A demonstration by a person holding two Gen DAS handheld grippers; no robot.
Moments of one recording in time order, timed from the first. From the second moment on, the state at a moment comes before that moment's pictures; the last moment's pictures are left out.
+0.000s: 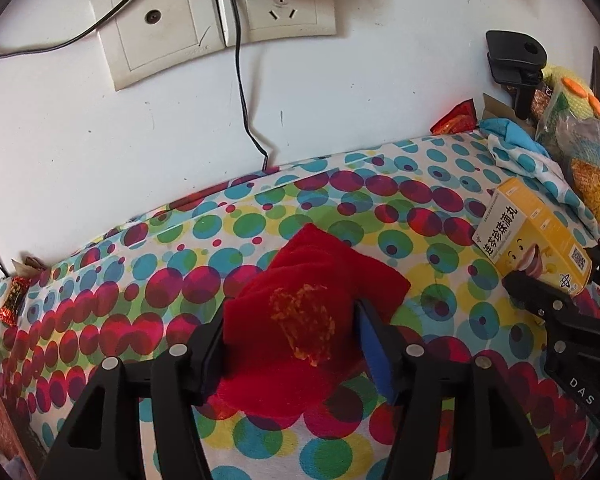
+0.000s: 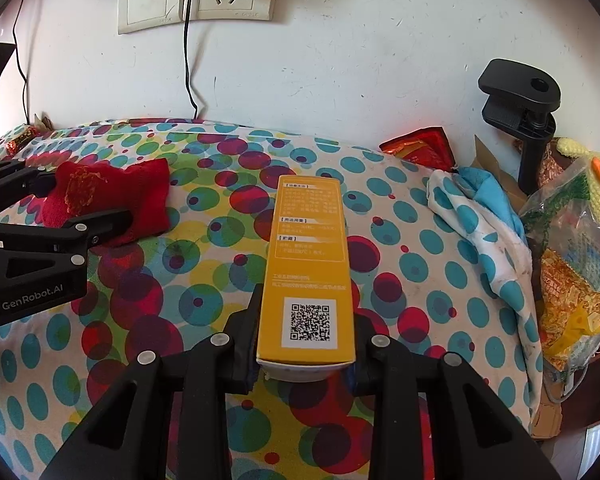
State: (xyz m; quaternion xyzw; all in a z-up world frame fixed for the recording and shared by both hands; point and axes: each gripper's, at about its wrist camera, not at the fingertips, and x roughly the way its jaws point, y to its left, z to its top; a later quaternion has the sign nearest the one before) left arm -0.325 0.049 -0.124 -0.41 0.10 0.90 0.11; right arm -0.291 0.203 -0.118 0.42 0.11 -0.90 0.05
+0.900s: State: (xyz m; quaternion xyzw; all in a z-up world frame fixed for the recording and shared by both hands) left arm -0.267 0.057 -0.115 -0.41 0.10 0.90 0.09; right arm -0.289 0.201 -0.119 0.42 0.11 -0.90 0.05
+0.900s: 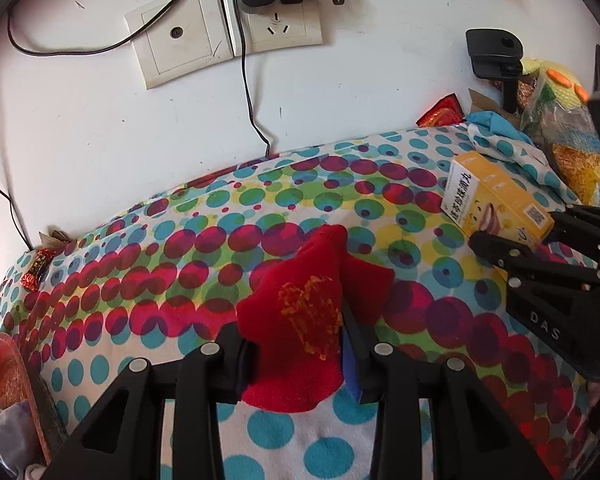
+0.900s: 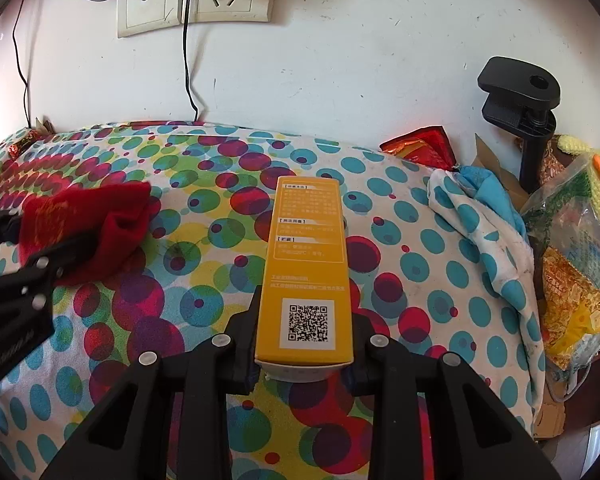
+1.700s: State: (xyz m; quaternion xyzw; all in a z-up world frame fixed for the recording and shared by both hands) left arm -0.144 0.001 -0.067 -0.42 0.08 0.90 0.03; right arm -0.287 0.195 -0.119 0.42 0.13 -0.90 0.04
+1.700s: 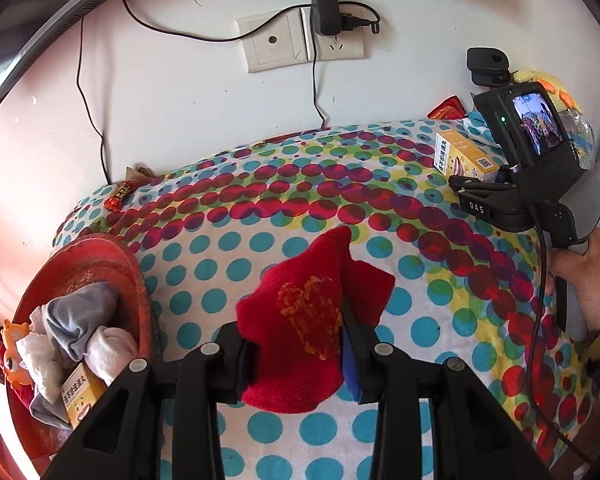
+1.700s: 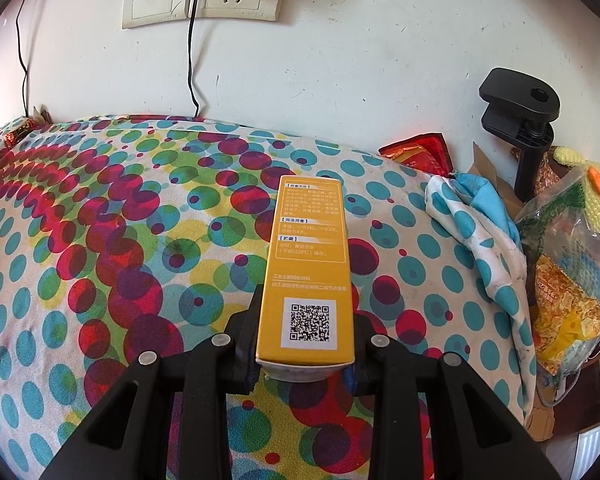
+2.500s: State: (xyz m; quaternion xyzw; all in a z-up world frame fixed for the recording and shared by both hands) left arm -0.130 -0.153 -0.010 -0.40 0.07 0.91 -0.09; right arm -0.285 0.187 -0.120 0.41 0.17 -0.90 0.02
